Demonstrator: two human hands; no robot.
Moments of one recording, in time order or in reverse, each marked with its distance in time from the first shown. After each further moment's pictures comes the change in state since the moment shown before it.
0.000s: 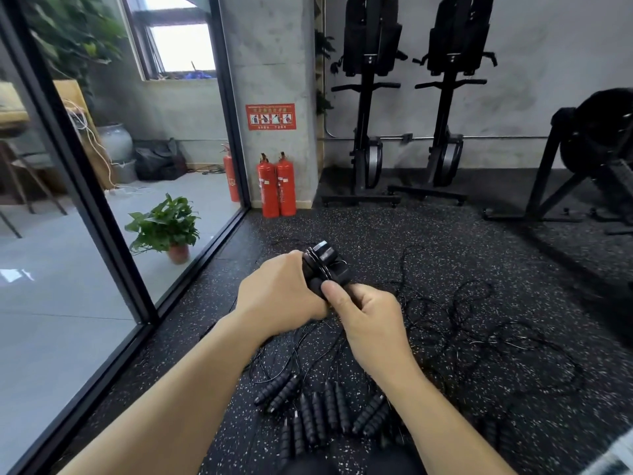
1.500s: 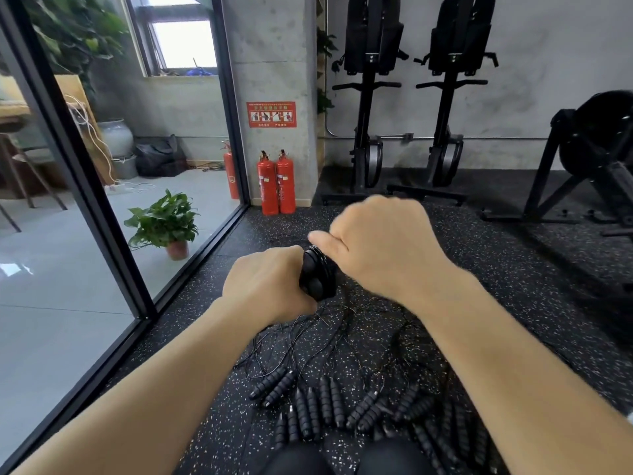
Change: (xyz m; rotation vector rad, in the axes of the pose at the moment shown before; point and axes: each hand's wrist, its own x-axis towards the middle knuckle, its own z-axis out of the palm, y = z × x) left_hand -0.007 0.012 -0.014 0.379 -0.029 0.077; right_hand 0.029 -0.111 -0.041 -1.165 -0.150 -0.541
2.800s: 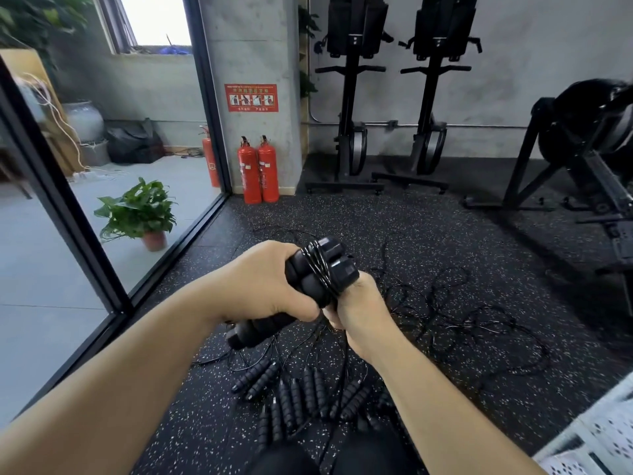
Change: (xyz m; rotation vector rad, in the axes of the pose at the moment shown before) left_hand 0.006 0.003 -0.003 -0.704 -0.275 0.161; right_hand -0.035 0.009 0.116 1.575 -0.092 0.729
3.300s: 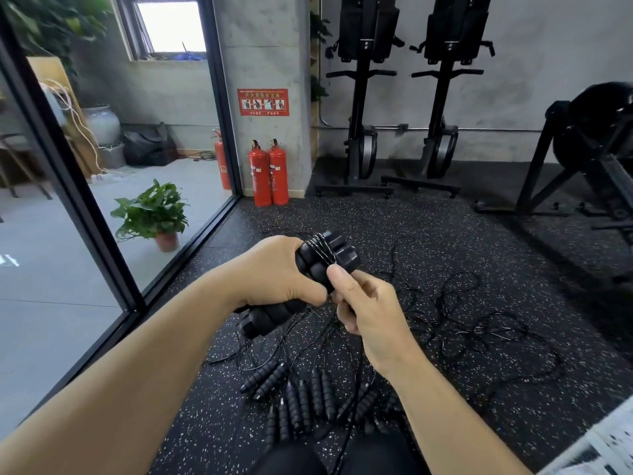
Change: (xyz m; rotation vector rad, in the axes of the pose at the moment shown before) left_hand 0.006 0.003 -0.005 -0.036 0.013 -0.084; right_hand -0.026 -0.006 -0.004 0.064 -0.055 -0.207
